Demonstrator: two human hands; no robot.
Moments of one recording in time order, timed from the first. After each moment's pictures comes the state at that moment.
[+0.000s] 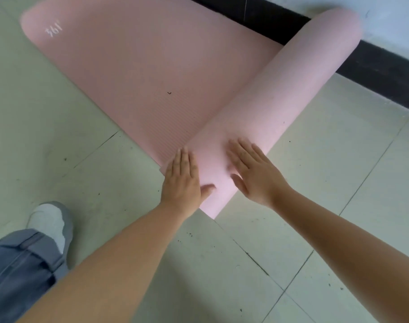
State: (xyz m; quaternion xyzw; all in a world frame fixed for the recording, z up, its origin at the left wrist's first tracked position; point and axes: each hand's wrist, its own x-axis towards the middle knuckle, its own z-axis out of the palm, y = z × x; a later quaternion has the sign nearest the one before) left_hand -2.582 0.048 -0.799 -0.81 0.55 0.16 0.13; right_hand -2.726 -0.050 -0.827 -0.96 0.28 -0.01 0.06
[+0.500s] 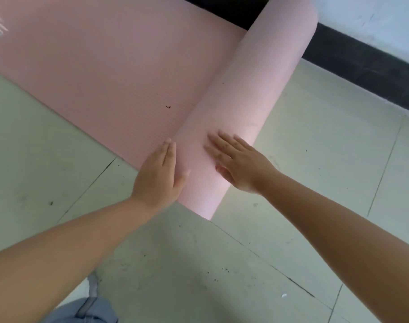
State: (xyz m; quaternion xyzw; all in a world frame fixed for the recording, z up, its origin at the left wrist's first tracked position) left_hand -2.431 0.010 -0.801 -0.74 0.65 0.18 -0.01; right_hand -2.604 -0.086 -0.825 -0.96 0.29 0.02 0.03
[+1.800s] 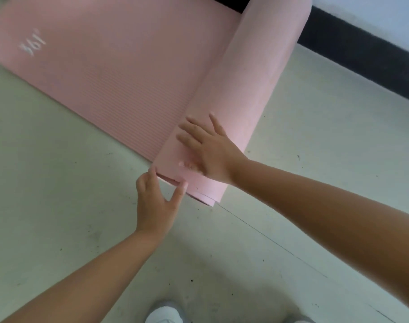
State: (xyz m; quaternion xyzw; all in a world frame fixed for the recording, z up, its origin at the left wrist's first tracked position) left_hand -2.240 0.018 -0.814 -0.83 0.38 0.29 -0.28; right_hand -2.340 -0.109 -0.784 -0.96 0.27 0.05 0.08
